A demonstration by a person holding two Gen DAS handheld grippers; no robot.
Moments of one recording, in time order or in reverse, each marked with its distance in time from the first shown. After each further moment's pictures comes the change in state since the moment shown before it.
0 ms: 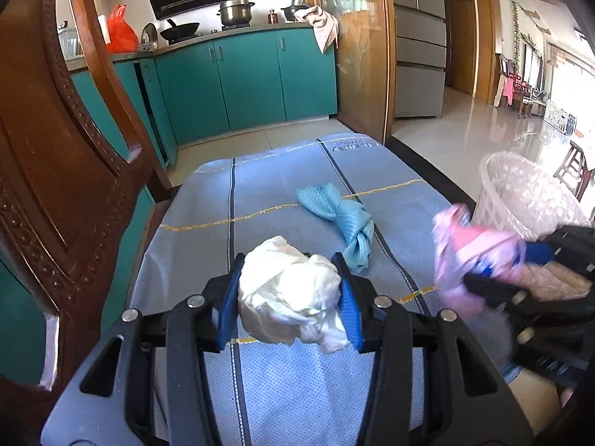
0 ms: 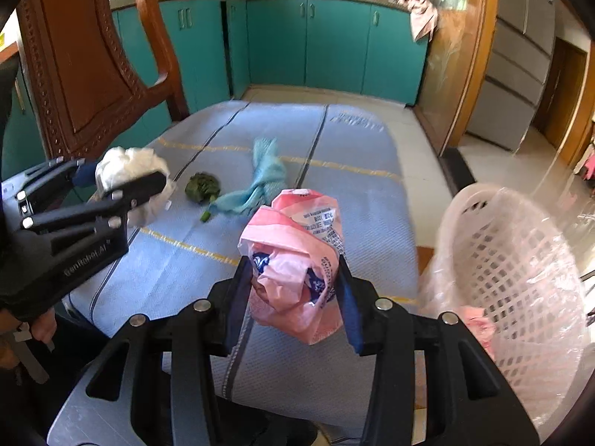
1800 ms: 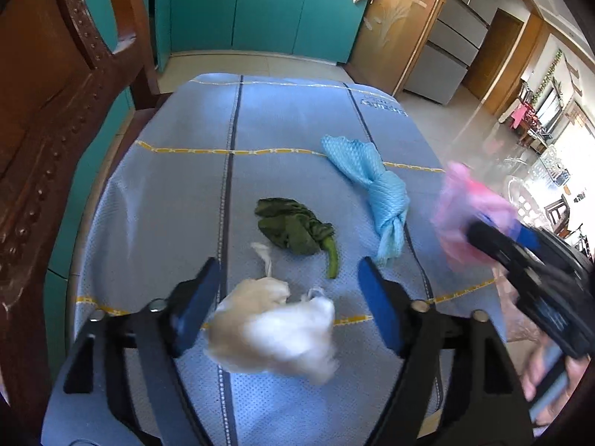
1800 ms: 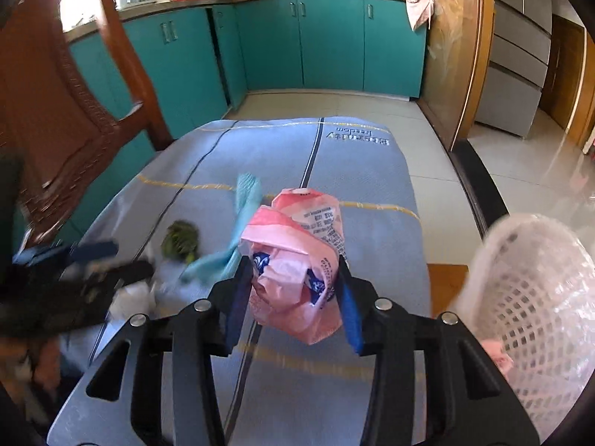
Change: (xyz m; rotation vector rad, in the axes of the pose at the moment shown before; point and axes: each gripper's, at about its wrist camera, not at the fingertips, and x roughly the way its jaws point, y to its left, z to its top) left arm 0.062 0.048 0.003 -0.260 0.284 -0.144; right arm 0.040 -0.024 0.043 0.071 0.019 0.074
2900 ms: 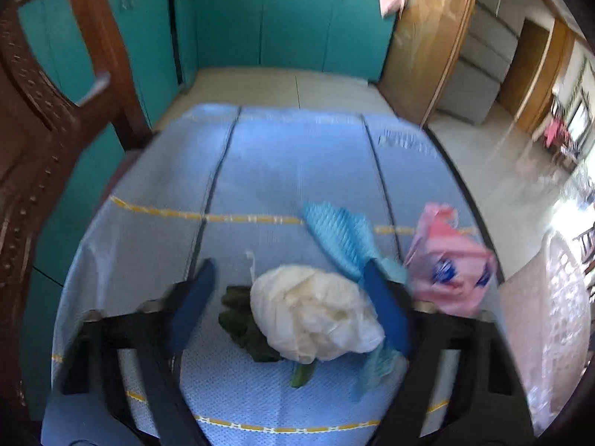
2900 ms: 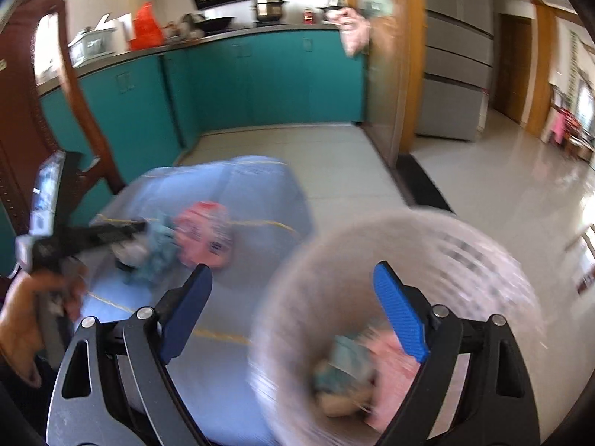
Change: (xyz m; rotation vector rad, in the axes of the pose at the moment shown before) left arm 0.052 -0.046 0.053 -0.032 -0.045 0.142; right arm -0.064 -0.085 -0.014 0.091 -0.148 -0.120
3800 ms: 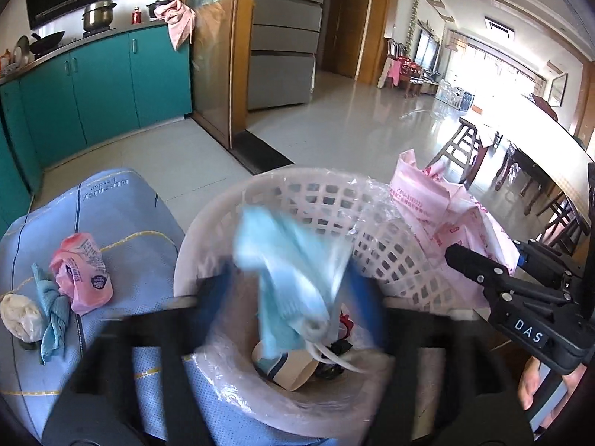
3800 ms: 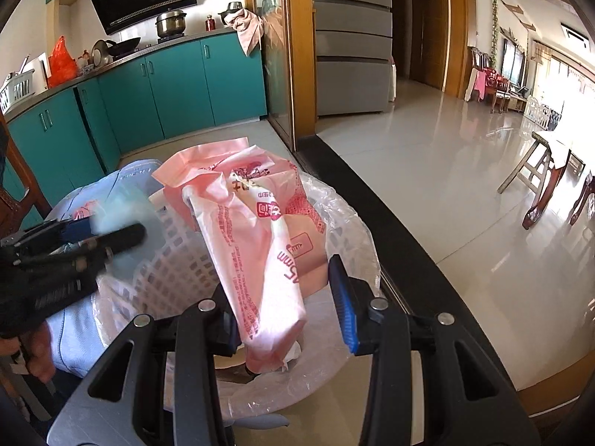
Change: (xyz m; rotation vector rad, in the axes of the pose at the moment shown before) left arm -0.096 -0.238 -0.086 0.457 -0.166 -0.441; right arm -0.082 -0.147 -0.077 0.218 -0.002 -0.277
